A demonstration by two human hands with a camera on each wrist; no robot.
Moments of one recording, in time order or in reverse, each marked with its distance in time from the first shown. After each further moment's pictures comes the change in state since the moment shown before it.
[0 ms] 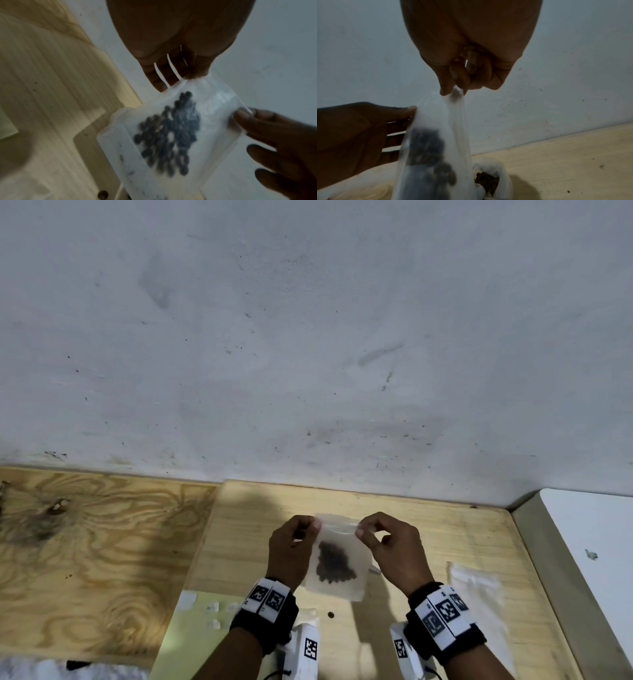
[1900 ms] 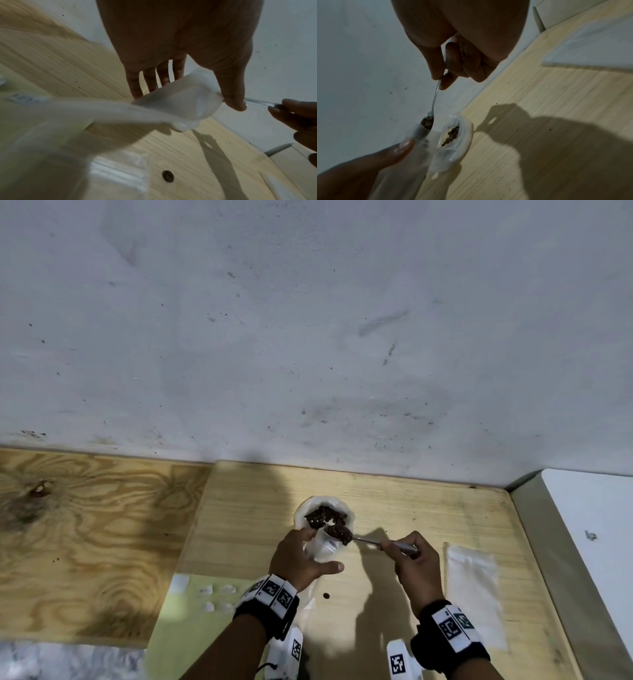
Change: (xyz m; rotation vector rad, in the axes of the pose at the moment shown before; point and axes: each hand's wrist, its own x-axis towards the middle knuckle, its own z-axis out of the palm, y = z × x) left_hand -0.013 -0.060 0.017 0.433 -0.341 -0.255; right_hand -0.032 0.078 0.008 0.530 0.217 0.390
